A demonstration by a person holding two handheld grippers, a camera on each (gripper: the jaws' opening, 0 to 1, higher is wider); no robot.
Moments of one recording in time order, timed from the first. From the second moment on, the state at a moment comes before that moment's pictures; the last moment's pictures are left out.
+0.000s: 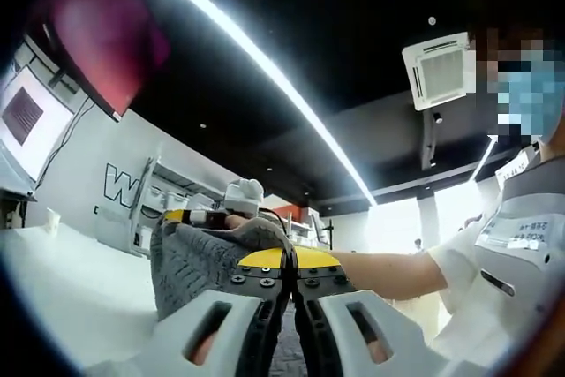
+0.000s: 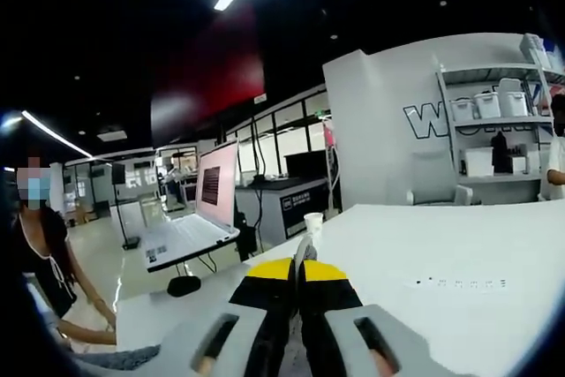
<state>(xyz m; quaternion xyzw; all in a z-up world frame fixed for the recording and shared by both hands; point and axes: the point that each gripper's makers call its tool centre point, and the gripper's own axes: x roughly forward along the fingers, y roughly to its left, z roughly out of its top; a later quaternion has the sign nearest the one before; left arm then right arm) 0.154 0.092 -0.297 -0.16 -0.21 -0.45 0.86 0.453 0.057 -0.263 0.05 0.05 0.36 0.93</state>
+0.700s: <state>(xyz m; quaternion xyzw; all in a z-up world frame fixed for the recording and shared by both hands) 0.155 0.103 -0.306 -0.15 -0.20 -0.43 0.87 0.459 0.070 -0.276 0.06 0.07 0.37 0.93</state>
